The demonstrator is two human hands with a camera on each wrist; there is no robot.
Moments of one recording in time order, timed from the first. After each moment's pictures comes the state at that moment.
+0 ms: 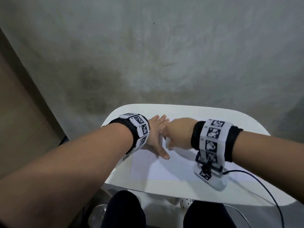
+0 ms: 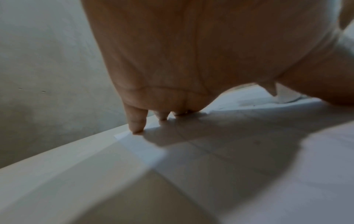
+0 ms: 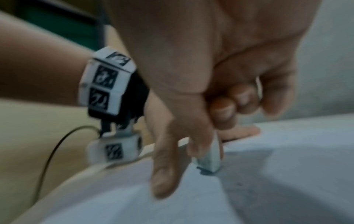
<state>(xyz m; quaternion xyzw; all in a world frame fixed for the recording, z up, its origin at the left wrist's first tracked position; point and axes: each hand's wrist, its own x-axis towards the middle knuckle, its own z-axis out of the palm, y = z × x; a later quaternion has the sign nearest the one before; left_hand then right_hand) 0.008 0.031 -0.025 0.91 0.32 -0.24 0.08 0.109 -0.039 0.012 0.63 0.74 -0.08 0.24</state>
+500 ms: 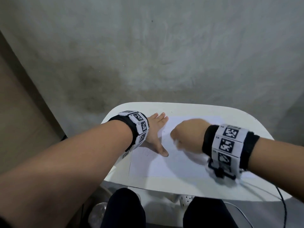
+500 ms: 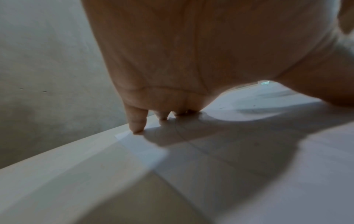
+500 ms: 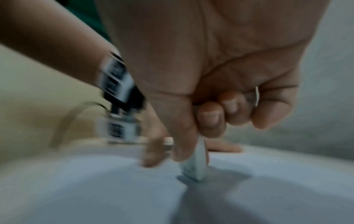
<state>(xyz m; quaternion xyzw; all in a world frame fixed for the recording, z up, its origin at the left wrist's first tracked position) 0.006 0.034 -0.033 0.91 0.32 -0.24 0.07 0.127 -0.064 0.004 0.64 0.74 -0.02 0.22</state>
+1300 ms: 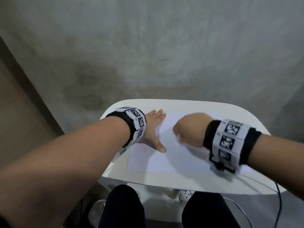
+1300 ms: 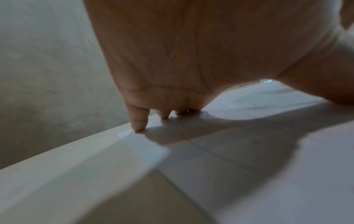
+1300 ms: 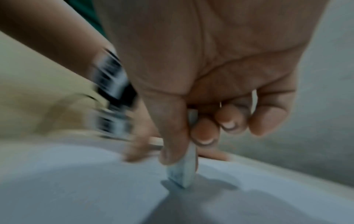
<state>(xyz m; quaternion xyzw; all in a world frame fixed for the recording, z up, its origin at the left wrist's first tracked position) 0.004 0.030 -0.030 0.92 0.32 -0.23 0.07 0.128 -0.075 0.015 0.65 0.73 -0.02 0.20</state>
